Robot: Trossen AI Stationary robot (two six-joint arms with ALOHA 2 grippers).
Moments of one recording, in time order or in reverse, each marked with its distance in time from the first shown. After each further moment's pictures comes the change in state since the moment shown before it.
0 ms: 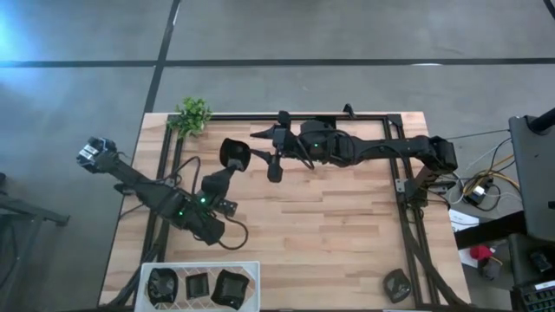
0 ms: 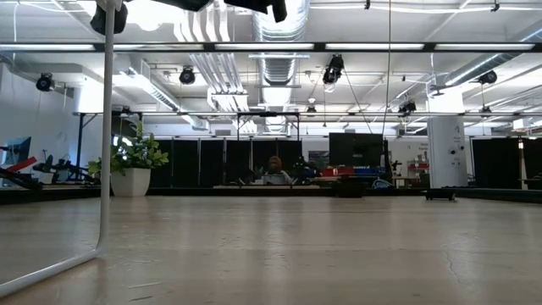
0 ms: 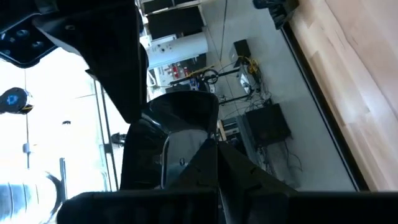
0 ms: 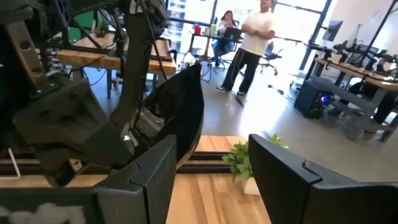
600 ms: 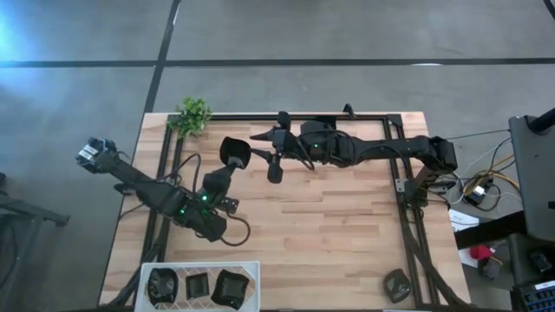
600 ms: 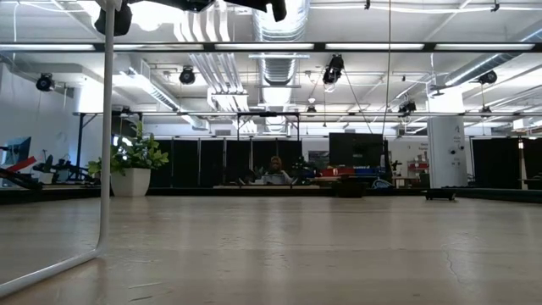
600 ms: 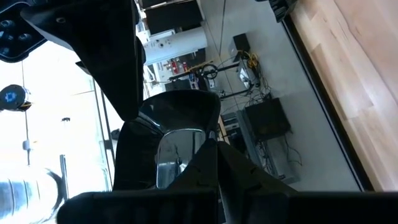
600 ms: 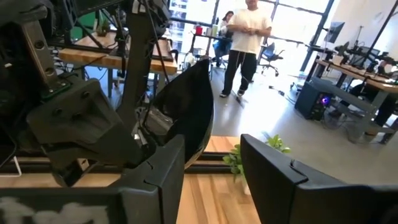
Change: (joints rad) left arm 0.029 0.000 0.000 0.018 0.000 0.029; right arm 0.001 0.000 0.000 -0.001 -0.002 -0.006
